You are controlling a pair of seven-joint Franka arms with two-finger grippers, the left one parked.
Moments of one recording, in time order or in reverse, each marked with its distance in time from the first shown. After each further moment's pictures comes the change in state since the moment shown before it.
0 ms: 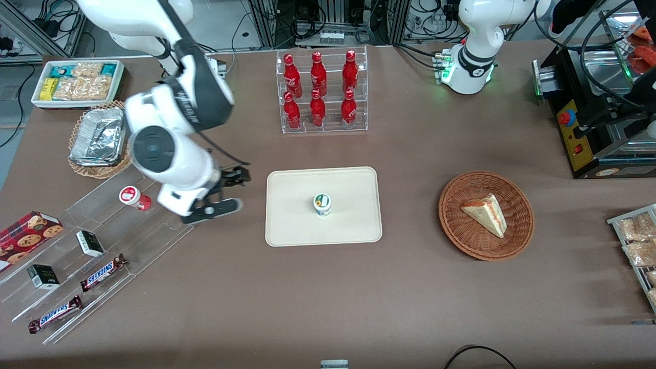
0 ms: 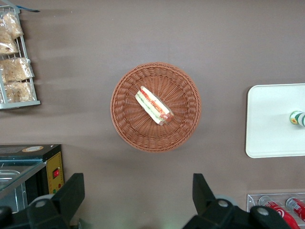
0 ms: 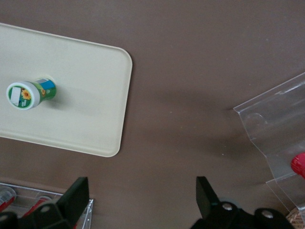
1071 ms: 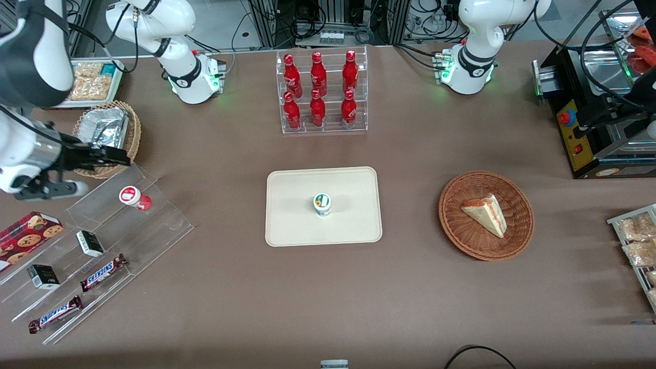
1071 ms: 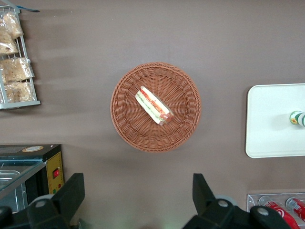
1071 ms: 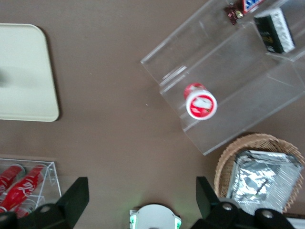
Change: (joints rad) arm -0.479 -0.264 0.107 -0.120 -0.075 -0.213 -0.198
